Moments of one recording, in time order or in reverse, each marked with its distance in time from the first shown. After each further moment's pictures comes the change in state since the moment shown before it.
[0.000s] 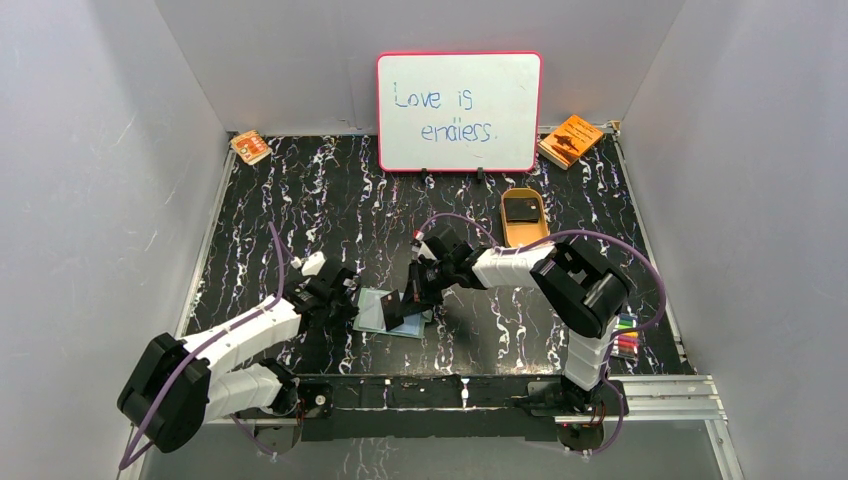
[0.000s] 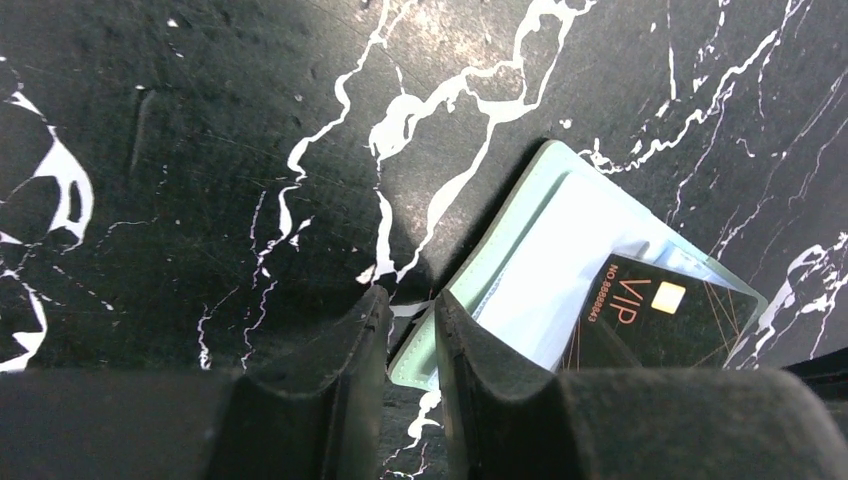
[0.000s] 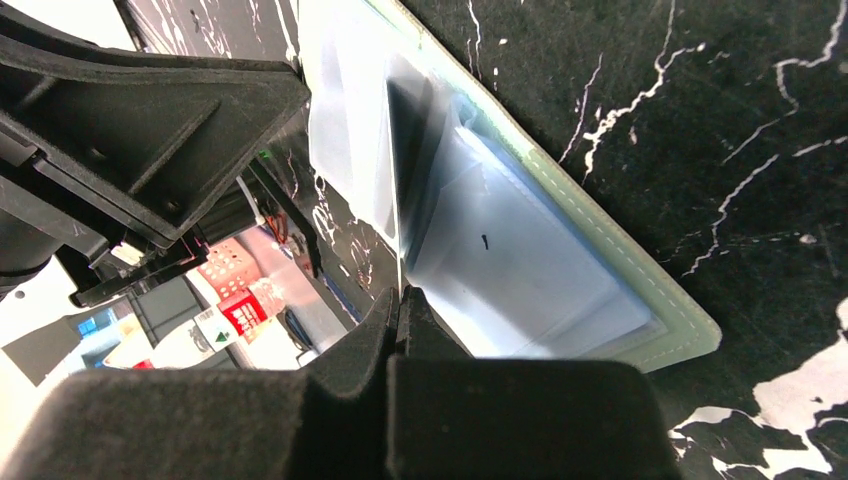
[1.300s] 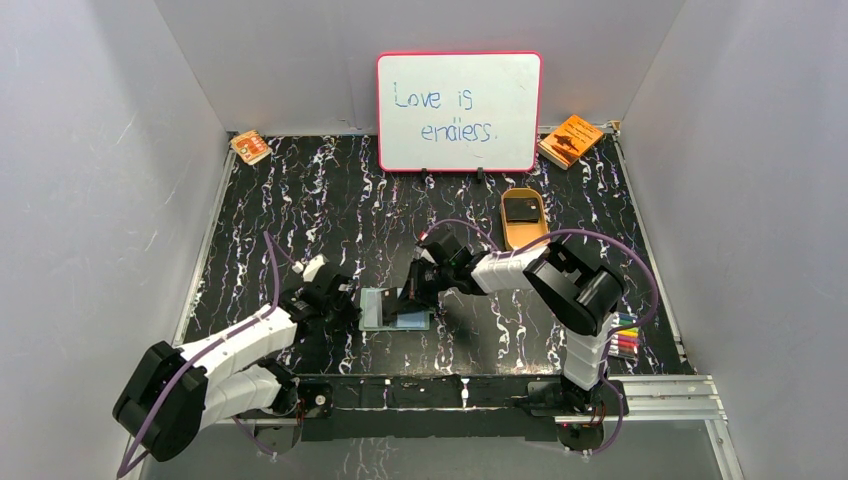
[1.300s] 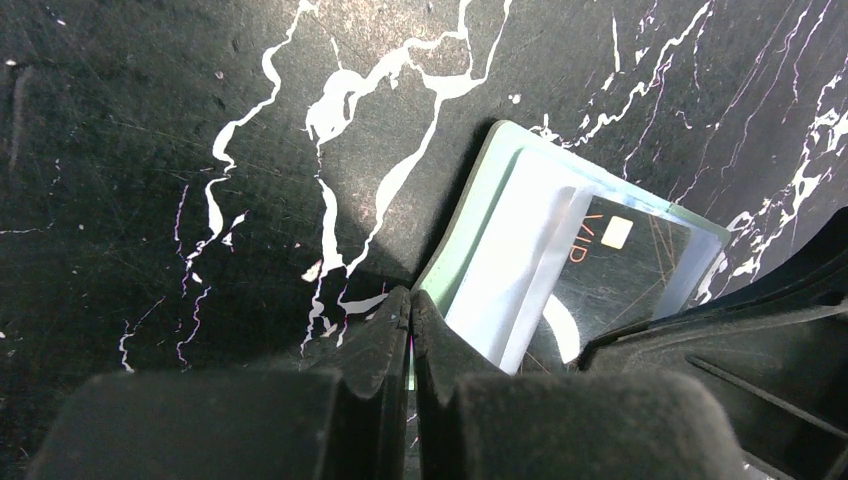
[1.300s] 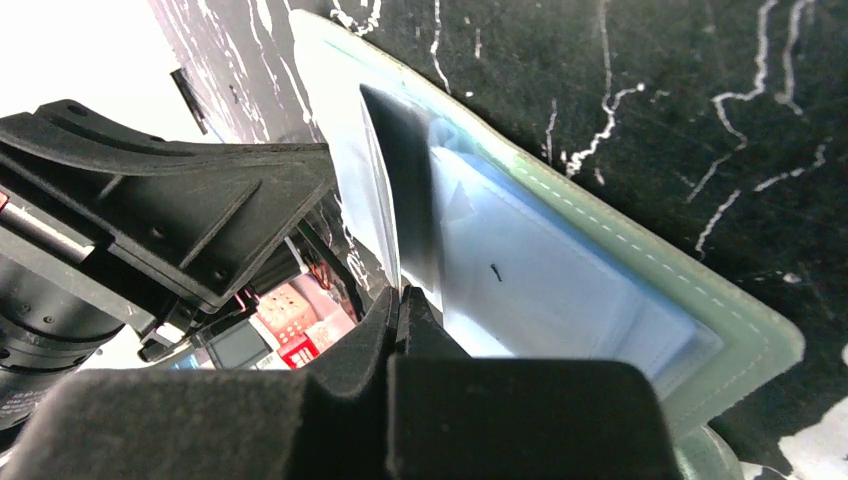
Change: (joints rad) left arm 0.006 -0.044 -0.079 0.138 0.110 -0.026; right arm 0.010 0.029 -0.041 0.143 0.058 0.196
